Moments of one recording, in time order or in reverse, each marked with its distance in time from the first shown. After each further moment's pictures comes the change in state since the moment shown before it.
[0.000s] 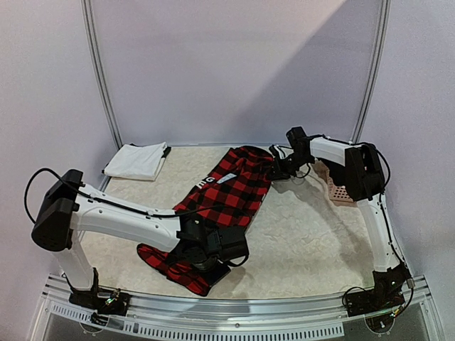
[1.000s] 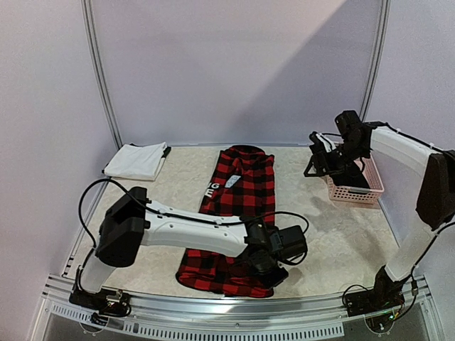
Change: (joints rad) left arm -0.043 0.459 0.597 0.013 0.205 0.122; right arm -0.106 -0.862 -0.706 -0.125 0.128 -0.232
